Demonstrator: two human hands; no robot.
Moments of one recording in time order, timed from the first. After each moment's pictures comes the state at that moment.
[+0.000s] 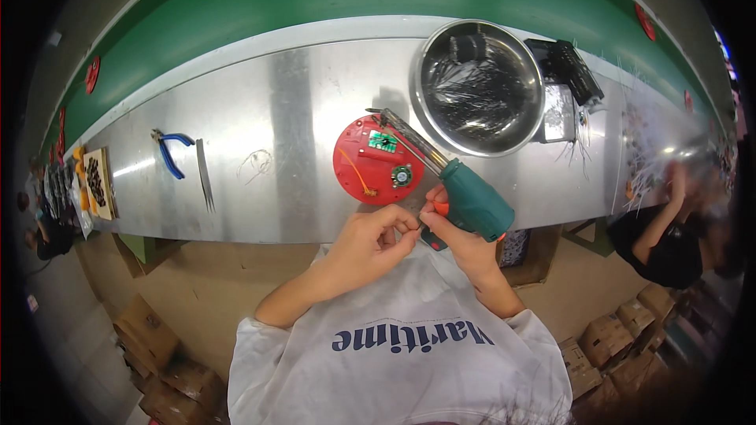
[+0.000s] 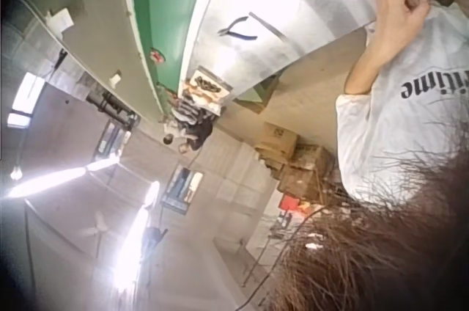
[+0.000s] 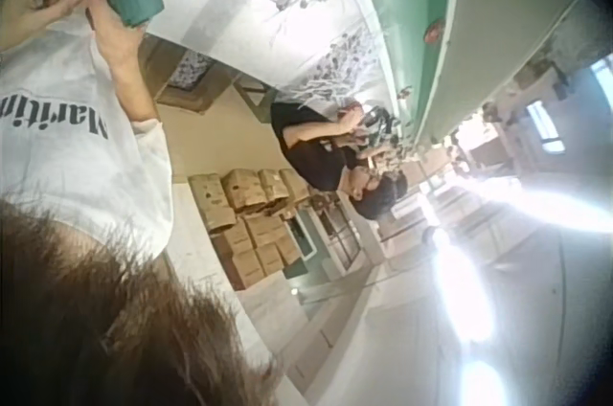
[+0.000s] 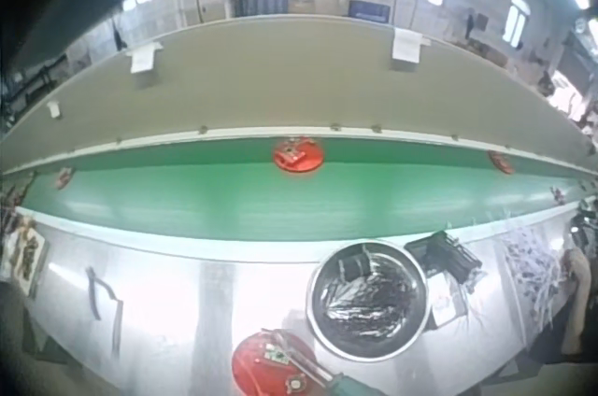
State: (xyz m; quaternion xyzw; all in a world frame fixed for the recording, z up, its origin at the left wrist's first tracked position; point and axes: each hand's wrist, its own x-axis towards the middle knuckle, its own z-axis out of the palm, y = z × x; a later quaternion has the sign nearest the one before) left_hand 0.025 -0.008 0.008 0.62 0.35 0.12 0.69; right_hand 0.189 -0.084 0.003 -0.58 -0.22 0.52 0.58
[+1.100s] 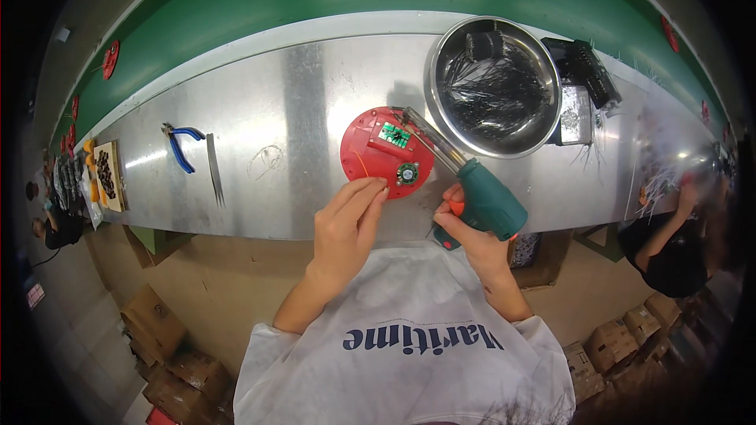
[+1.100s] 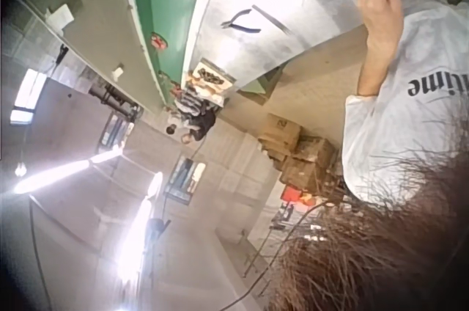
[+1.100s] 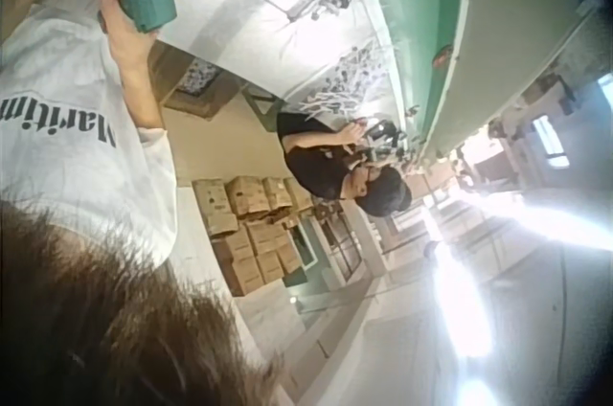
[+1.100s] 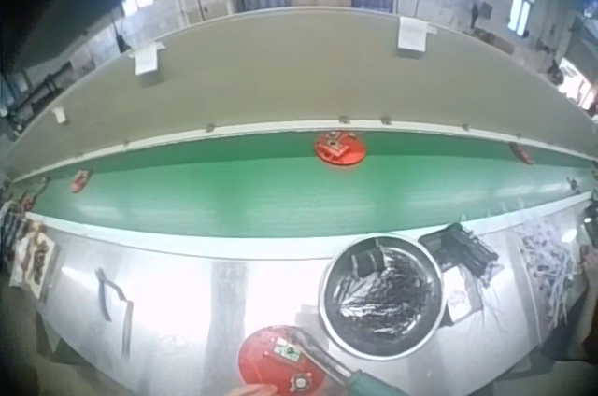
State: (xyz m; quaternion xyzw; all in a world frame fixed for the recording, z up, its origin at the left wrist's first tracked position) left_hand 0.016 -0.001 -0.002 0.73 0.48 0.31 0.37; right_hand 0.193 -0.085 -0.006 -0.59 -0.23 0.51 0.58
